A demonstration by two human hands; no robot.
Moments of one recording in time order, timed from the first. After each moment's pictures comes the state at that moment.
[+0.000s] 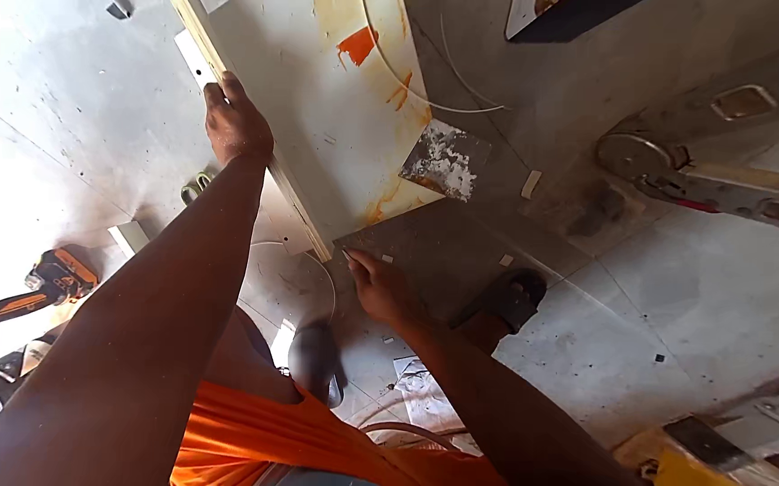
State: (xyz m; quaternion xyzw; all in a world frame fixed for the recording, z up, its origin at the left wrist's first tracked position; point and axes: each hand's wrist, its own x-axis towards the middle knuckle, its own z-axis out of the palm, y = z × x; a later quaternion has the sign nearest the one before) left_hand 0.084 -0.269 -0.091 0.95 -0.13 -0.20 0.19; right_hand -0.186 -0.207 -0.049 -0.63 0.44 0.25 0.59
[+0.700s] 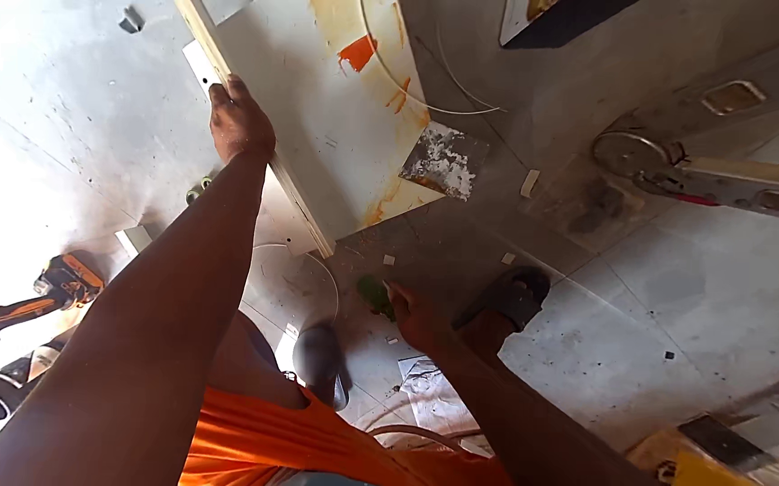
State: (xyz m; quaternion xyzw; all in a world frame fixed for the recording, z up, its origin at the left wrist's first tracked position) left_hand 0.090 -0.275 -0.089 0.96 -0.13 -0.21 0.17; right_hand -0.252 -0.184 -0.057 -0.60 0.48 0.28 0.57
